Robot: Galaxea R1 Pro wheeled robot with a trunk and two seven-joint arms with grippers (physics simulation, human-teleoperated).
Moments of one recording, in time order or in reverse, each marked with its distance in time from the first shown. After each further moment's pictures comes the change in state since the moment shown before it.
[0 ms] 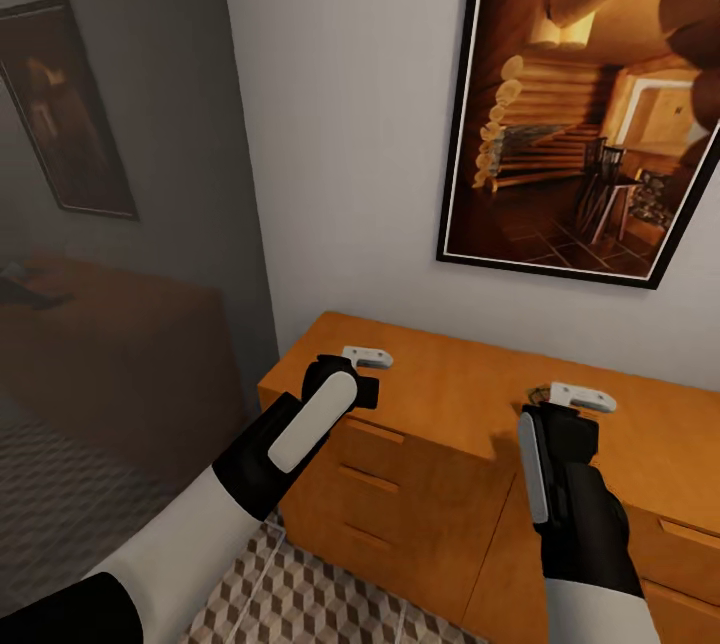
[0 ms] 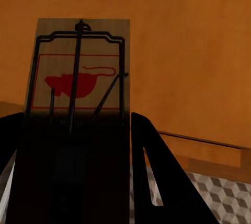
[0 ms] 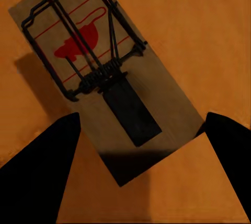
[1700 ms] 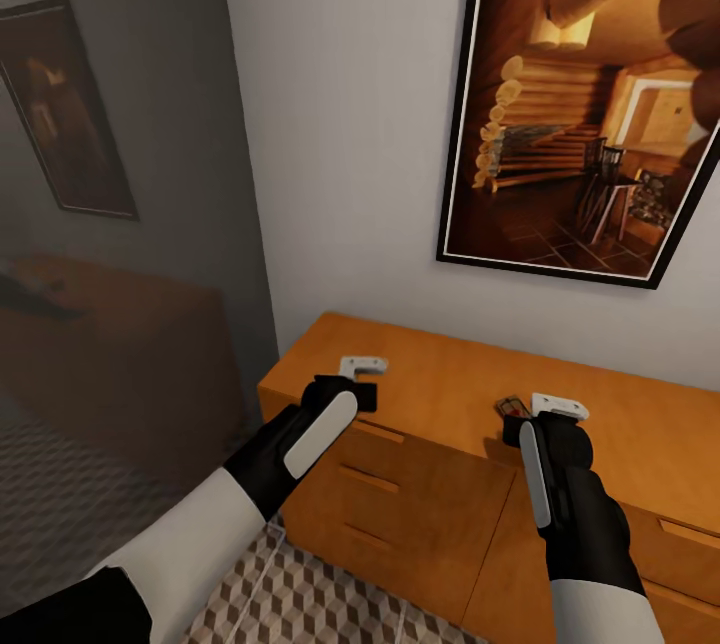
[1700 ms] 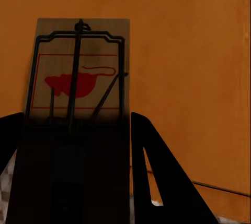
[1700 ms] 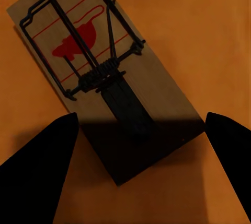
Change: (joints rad) left arm 0.000 -0.003 -0.002 0.227 -0.202 -0.236 -0.310; right arm 0.004 -0.030 -0.023 0.096 -0.001 -0.007 0.243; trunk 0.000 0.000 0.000
